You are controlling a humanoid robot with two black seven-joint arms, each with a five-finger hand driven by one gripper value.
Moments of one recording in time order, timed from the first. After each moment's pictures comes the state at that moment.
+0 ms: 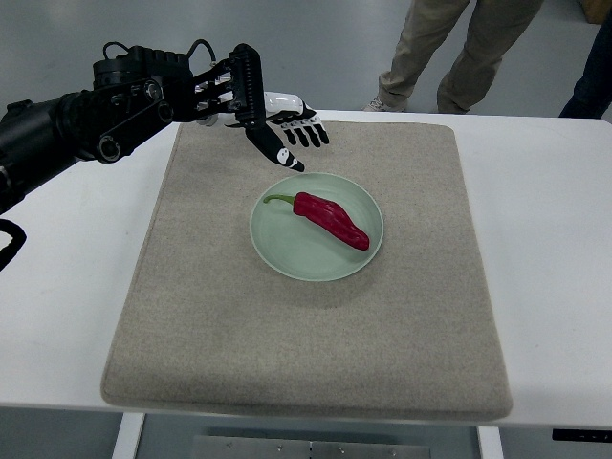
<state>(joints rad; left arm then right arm) -1.33 0.20 -0.03 -0.48 1.03 -0.39 -0.35 -0.02 0.00 0.06 0.14 -0.17 0.20 0.06</state>
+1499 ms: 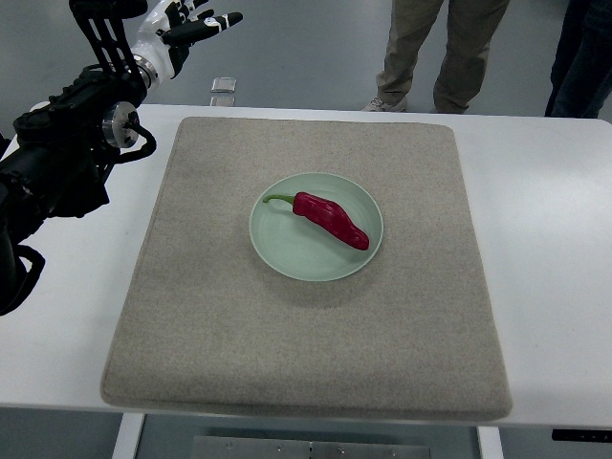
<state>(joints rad) -1.23 0.09 -0.04 -0.12 -0.30 -0.23 -0.28 -0.02 0.00 0.06 0.14 -0.17 0.20 0.06</state>
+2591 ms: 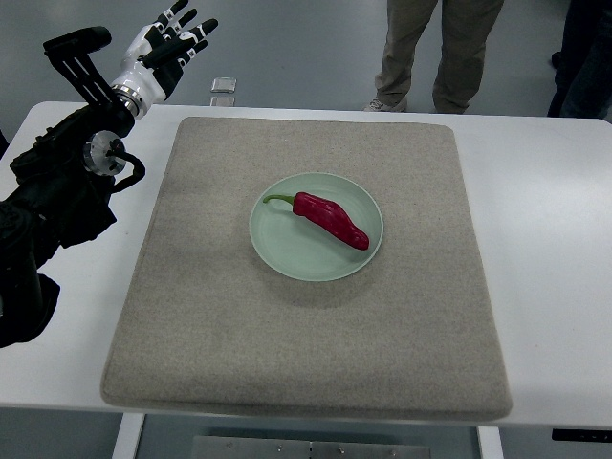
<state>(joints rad) -1.15 0.04 -0.11 0.03 -0.43 -0.44 -0.29 -0.02 0.00 0.06 0.14 -0.17 0.20 0.06</state>
